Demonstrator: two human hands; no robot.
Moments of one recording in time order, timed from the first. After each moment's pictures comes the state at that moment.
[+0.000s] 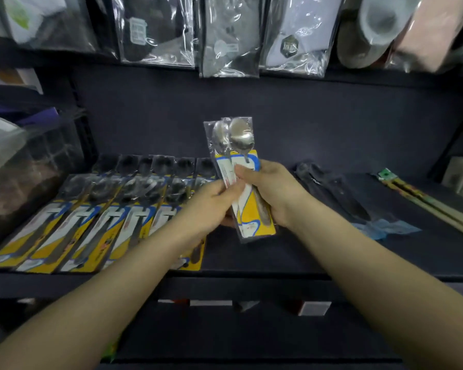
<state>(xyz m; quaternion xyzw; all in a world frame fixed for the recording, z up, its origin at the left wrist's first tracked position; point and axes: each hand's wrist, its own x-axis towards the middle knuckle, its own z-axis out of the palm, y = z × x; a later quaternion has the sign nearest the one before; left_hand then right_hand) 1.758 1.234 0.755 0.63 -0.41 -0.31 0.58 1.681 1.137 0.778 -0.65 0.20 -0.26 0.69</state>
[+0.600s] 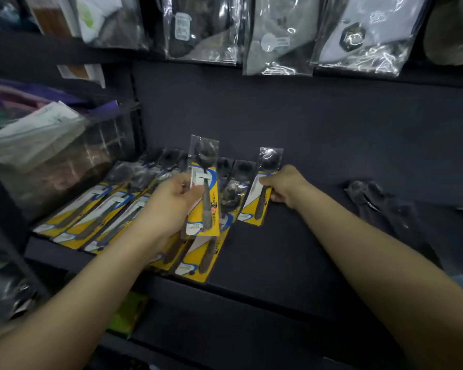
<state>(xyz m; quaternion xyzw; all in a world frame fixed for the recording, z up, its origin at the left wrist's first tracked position) 1.795 1.269 0.753 0.74 -0.26 -0.10 0.61 1.775 1.044 0.742 -0.75 0.34 -0.14 0.55</state>
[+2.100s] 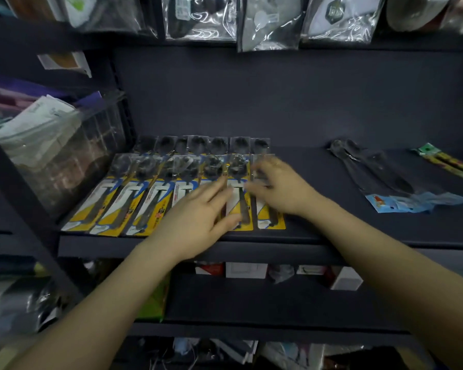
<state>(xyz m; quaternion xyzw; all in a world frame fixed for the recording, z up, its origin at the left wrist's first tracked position) 1.799 1.329 0.720 0.80 -0.59 0.03 0.10 1.703 1.161 0.738 -0.95 0.23 -0.15 0.16</state>
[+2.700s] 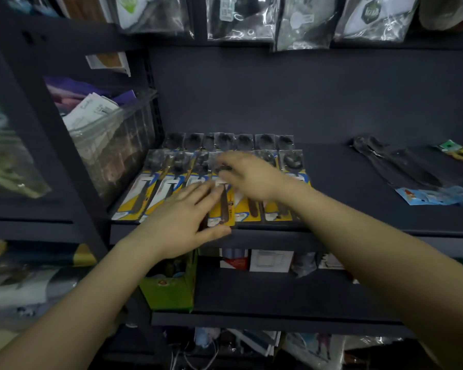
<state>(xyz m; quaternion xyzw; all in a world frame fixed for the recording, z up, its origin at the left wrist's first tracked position) 1.855 1.398 0.715 0.80 -0.60 0.02 0.03 1.777 1.230 0.751 -0.98 0.09 -0.12 0.13</state>
